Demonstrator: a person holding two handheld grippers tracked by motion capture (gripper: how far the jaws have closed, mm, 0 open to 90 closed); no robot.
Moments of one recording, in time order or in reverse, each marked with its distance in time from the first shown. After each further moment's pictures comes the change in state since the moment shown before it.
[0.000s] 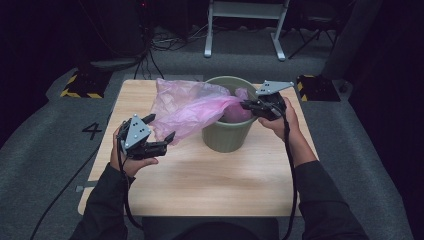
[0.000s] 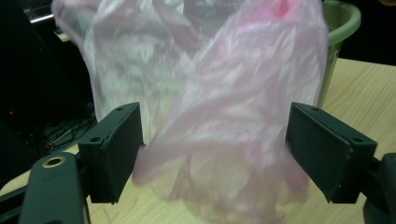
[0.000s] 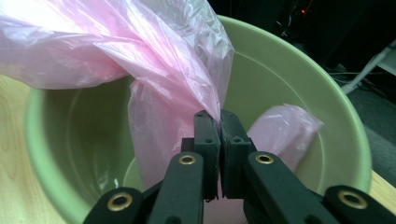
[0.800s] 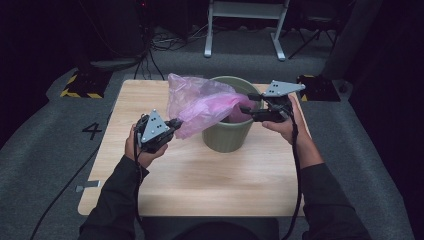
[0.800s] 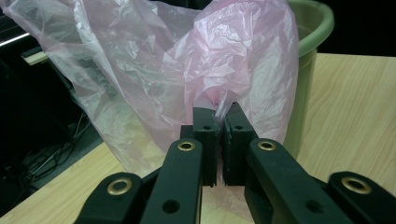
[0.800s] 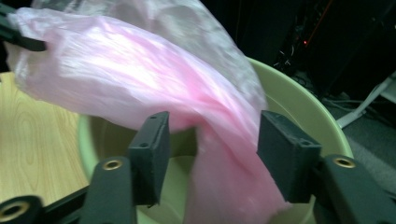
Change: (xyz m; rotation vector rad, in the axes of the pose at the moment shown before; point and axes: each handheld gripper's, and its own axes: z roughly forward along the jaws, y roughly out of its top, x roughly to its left) left arm -0.010 0.015 0.033 -0.020 -0.106 0.111; right arm 0.007 0.004 -0.023 -0.115 0.031 -0.030
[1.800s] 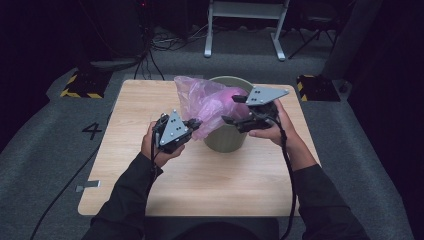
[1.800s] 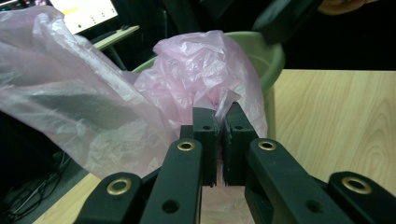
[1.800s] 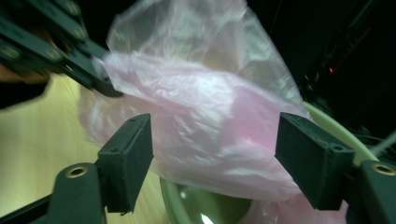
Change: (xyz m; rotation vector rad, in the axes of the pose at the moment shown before) left arm -0.030 0.028 0.021 -0.054 -0.072 0.077; right arm 0.046 0.028 0.009 -0.023 0.087 -0.141
